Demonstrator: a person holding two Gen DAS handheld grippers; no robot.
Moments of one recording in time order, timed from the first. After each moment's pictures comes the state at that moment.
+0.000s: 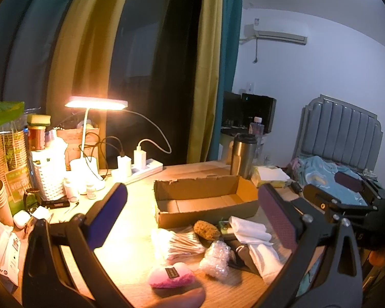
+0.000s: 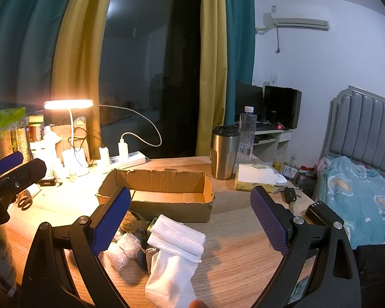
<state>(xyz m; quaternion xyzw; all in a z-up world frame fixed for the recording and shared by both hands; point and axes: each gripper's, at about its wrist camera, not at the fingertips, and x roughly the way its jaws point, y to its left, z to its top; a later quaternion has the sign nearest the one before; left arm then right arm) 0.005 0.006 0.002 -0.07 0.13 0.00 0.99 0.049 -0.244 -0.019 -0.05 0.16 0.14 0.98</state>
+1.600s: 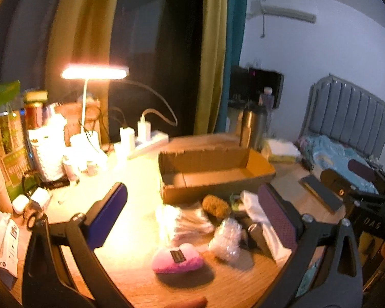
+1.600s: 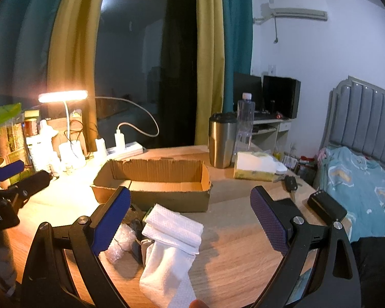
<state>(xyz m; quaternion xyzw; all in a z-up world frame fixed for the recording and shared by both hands) 0.034 0.009 -0.027 -0.06 0.21 0.02 0.97 0.057 -0.250 -0.027 -0.04 0.18 0.14 0.97</state>
